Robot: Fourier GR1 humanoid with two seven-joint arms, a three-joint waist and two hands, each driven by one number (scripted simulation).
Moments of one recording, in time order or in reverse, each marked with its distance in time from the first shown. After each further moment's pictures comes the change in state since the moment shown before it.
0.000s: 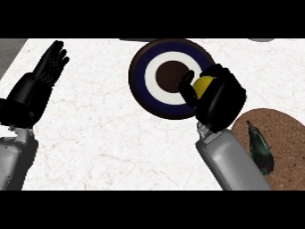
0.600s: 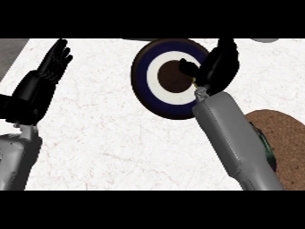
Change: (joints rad) left arm -0.022 -0.014 -0.003 0.026 -0.009 0.000 -0.014; right arm -0.275 0.004 -0.199 0.393 -0.243 -0.282 -0.144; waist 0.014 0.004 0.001
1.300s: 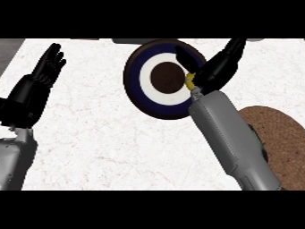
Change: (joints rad) left arm 0.034 0.009 0.026 0.009 -0.008 0.002 -0.005; right arm -0.030 0.003 0.025 0.077 -0.047 -0.474 0.042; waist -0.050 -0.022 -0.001
